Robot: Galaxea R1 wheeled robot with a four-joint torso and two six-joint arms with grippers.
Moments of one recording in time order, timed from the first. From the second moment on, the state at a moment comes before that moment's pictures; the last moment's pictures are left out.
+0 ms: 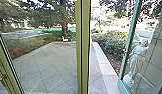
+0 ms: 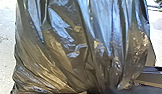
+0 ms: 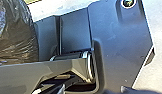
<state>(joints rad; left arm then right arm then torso) 1.50 2.94 -2.63 -0.13 -0.01 0.17 -1.58 3.10 -2.75 0.00 0.02 0.12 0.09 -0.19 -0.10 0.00</state>
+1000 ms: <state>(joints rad) 1.50 2.96 -2.63 -0.13 -0.02 0.17 -1.58 3.10 -2.76 0.00 0.02 0.11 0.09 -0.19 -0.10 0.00</state>
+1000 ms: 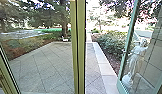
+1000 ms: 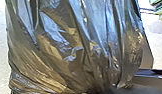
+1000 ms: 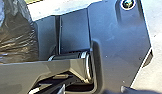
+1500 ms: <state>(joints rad) 1.50 2.95 -2.64 -0.13 -0.02 0.17 -1.58 3.10 -2.75 0.00 0.01 0.12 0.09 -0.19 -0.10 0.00</state>
